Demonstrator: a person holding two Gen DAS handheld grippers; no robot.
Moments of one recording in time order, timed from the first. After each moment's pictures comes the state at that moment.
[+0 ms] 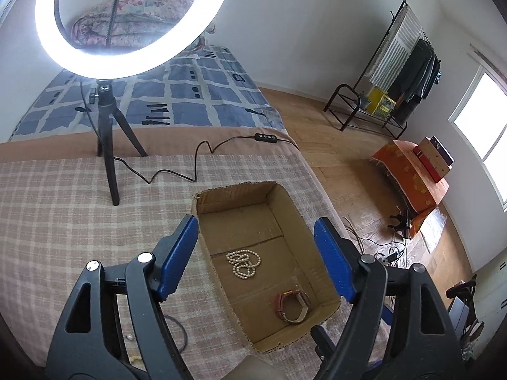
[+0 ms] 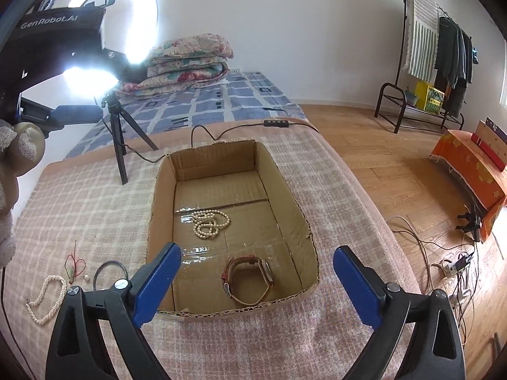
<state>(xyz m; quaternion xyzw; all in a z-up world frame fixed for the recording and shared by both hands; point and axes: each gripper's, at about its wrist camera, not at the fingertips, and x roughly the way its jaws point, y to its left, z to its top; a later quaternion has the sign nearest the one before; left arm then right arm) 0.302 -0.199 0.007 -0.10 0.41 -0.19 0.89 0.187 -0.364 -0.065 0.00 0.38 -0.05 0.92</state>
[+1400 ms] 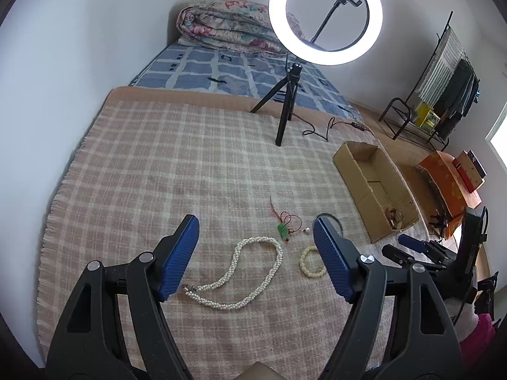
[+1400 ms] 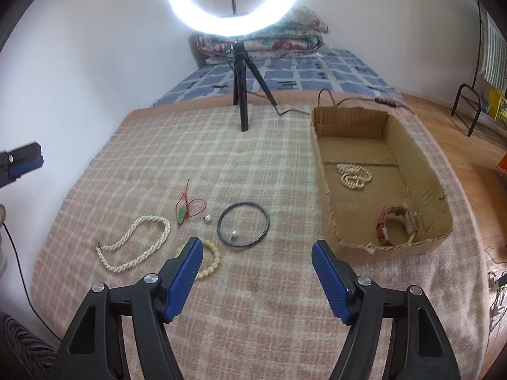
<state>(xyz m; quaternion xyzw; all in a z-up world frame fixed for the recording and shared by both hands) 0.133 0.072 -0.028 -0.11 0.42 -0.08 0.90 0.144 -0.240 -0.092 0.00 0.45 0.13 0.88</state>
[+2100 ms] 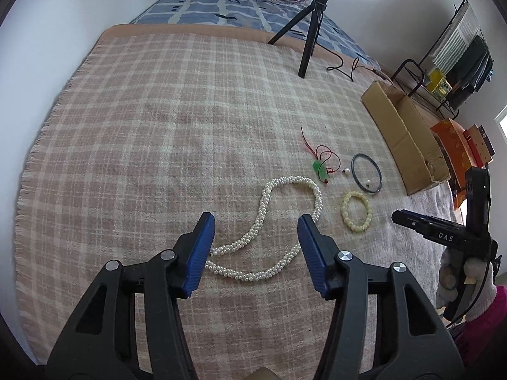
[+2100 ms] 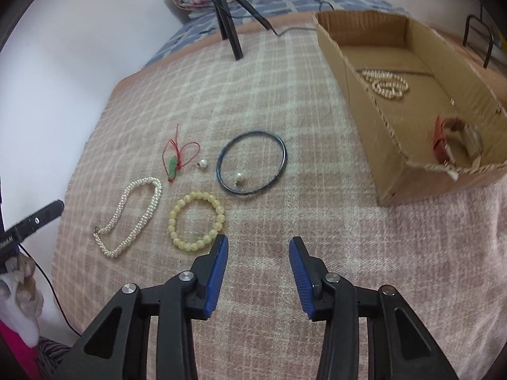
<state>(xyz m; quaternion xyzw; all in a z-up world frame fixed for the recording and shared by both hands) 0.149 0.077 -0.123 -0.10 0.52 -0.08 0.85 0.171 -0.238 -0.169 0.09 0.57 0.14 0.81</state>
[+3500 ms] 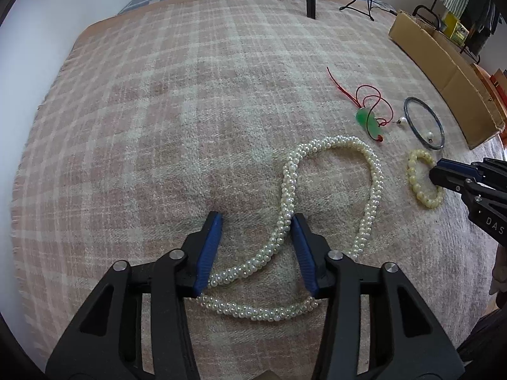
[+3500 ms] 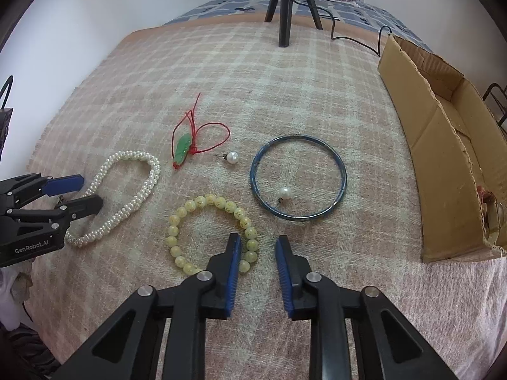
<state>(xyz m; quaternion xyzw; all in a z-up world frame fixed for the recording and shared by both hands) 0.182 0.041 -0.200 0.02 0.55 -0.05 0.83 0.185 -0.167 -0.188 -0.08 0.55 0.15 0.82</state>
